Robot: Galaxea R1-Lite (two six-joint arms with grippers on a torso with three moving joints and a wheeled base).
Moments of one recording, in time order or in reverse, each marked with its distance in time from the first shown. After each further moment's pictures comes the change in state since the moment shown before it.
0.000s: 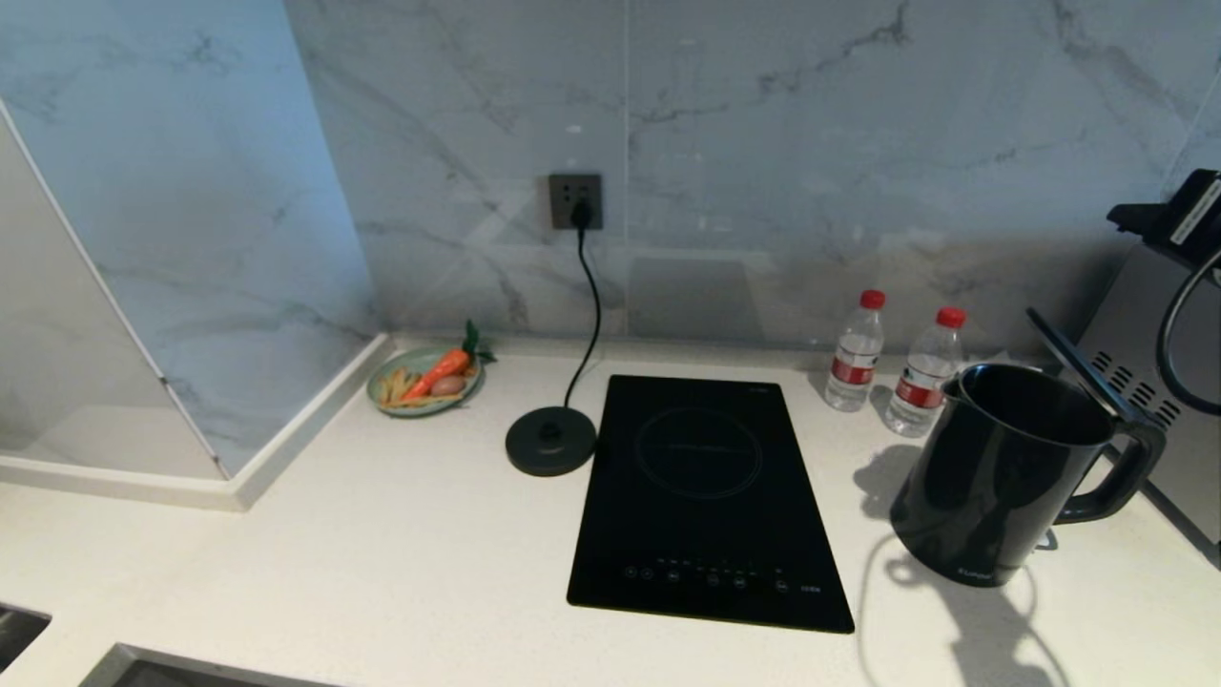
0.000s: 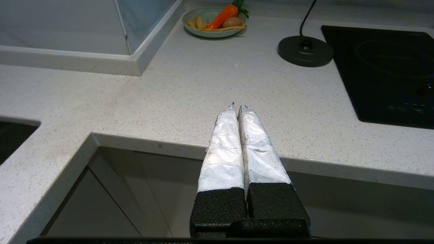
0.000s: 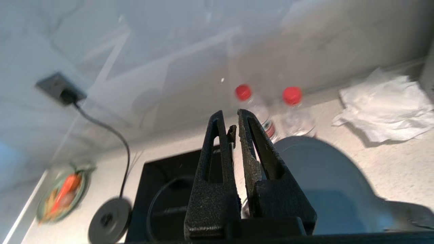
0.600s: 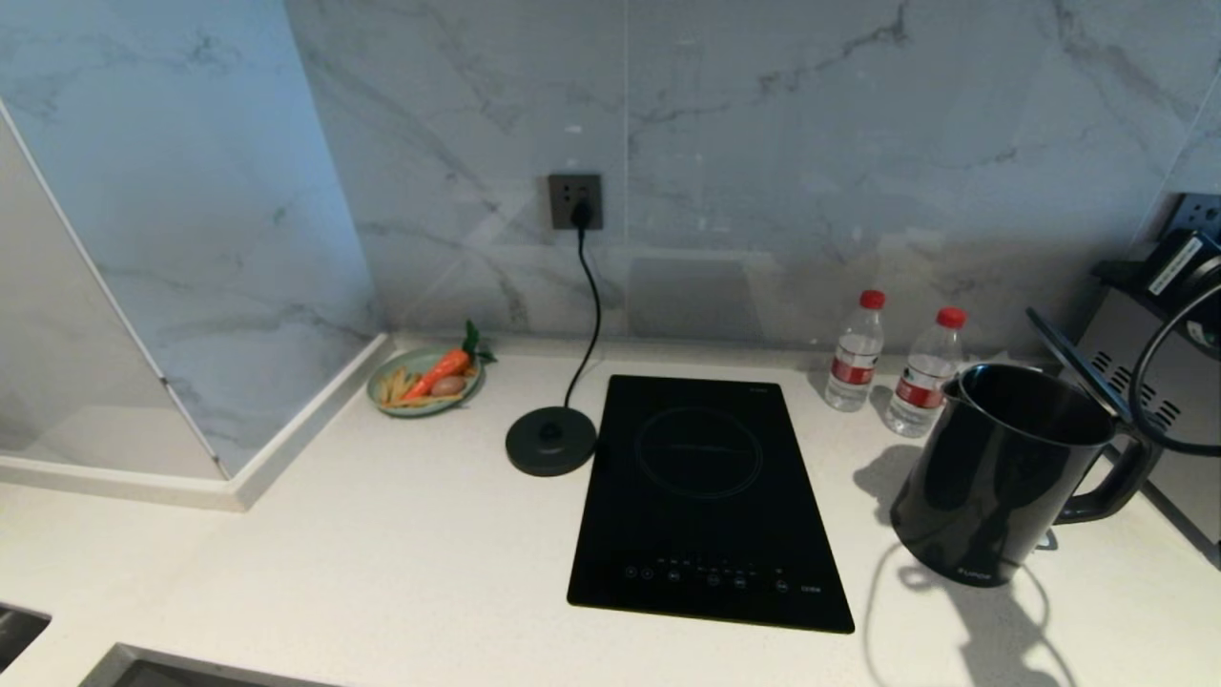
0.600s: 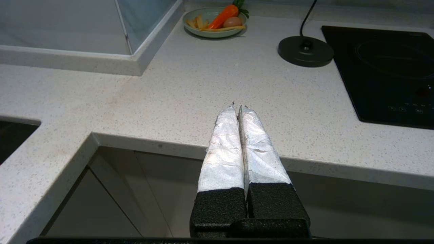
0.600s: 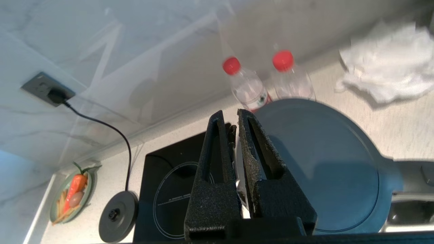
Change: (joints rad) left arm 0.000 0.000 0.000 0.000 0.000 0.000; right arm -0.028 0.025 0.136 -0.078 0.010 0.109
